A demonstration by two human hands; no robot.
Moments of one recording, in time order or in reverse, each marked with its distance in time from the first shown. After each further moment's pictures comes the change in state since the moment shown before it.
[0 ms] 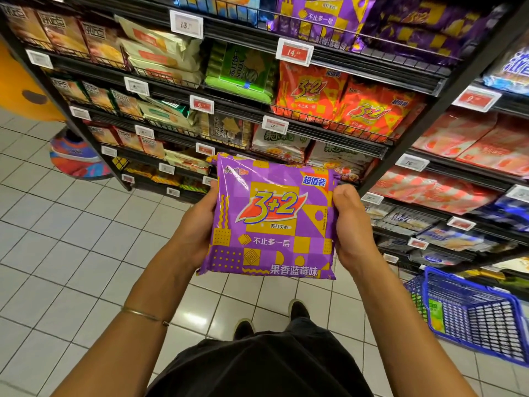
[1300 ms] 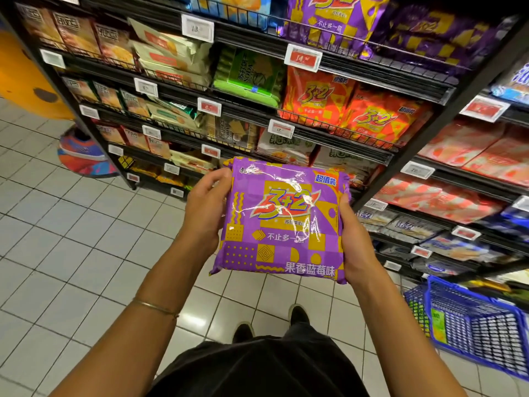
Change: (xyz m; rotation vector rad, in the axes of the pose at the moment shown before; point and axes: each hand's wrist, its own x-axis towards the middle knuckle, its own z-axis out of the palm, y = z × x) left_hand 0.005 0.012 0.015 0.214 0.183 0.342; right_hand -0.001 0.015 -0.006 0.234 -0.128 0.238
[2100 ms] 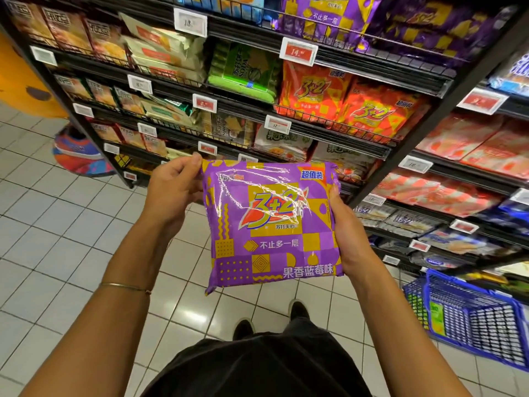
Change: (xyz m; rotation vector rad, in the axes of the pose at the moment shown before) left_hand 0.034 0.015 -0.048 0.140 -0.084 0.248; right_hand 0.003 -0.006 0.003 -0.179 0.035 -0.028
